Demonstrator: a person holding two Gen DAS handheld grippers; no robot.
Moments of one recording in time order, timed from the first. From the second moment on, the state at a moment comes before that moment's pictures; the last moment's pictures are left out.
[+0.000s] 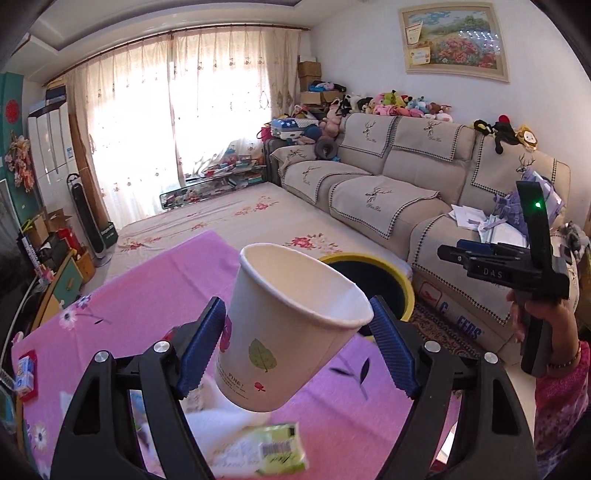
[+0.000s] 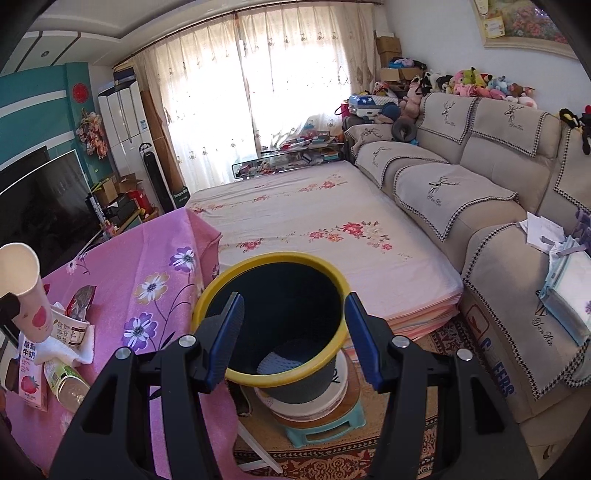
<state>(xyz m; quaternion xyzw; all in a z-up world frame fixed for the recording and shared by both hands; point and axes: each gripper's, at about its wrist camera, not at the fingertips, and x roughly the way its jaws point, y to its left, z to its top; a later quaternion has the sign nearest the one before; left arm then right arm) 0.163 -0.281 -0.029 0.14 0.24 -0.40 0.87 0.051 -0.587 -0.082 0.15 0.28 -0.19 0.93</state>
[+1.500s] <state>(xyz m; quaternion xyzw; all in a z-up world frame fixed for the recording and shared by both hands) 0.124 -0.081 -0.032 0.04 0.27 -0.14 0.95 0.105 -0.394 -0.113 0.02 0.37 0.21 0.91</state>
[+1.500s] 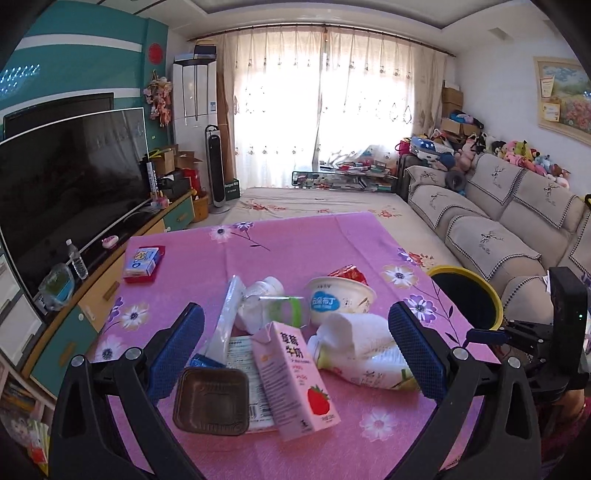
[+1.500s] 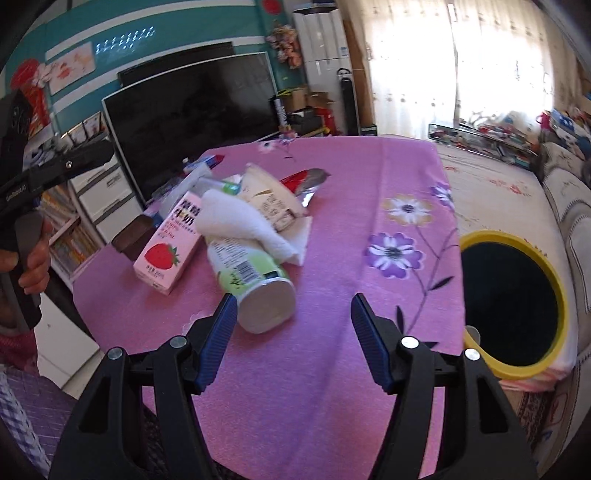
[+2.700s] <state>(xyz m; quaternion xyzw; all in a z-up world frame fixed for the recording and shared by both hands) 0.111 -0.075 -0.042 0.04 0.27 -0.13 0.95 0.137 -0.404 -0.008 0.09 0.27 0.26 0.92</state>
